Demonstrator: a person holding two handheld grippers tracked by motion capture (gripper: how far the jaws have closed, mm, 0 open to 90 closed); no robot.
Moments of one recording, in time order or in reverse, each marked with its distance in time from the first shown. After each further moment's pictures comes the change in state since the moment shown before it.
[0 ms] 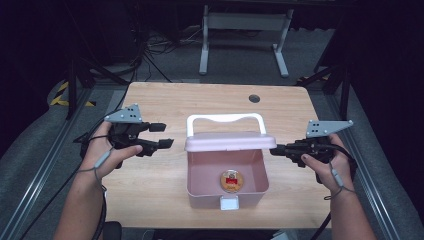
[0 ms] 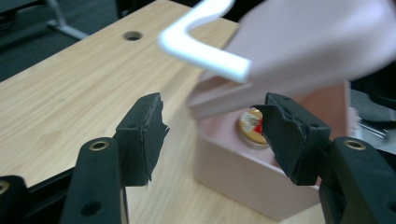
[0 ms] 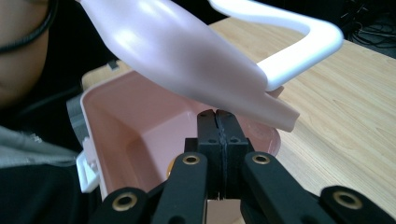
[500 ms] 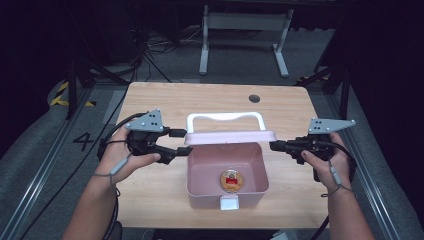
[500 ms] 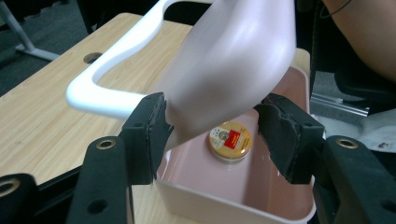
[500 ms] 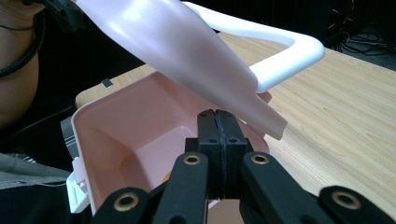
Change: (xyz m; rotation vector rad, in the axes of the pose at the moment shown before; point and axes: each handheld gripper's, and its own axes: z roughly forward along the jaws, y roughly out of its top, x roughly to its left) left arm -0.041 0.024 0.024 0.007 -0.109 0.147; right arm -0.007 -0.001 0.000 -0.069 -0.022 0.048
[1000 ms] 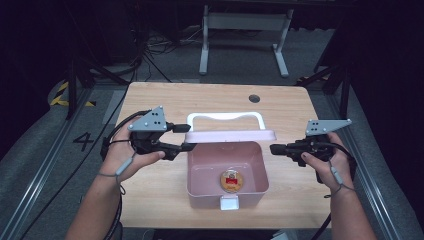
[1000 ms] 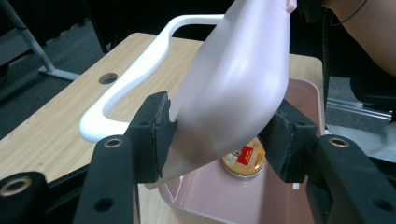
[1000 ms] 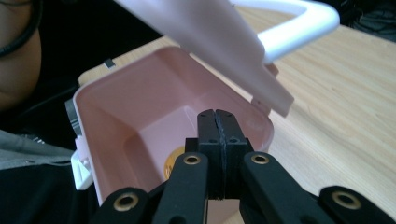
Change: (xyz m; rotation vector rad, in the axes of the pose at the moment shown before) left arm -0.006 0.011 0.004 -0.049 0.046 0.061; right arm -0.002 -0.003 0.001 0.075 0.021 0.005
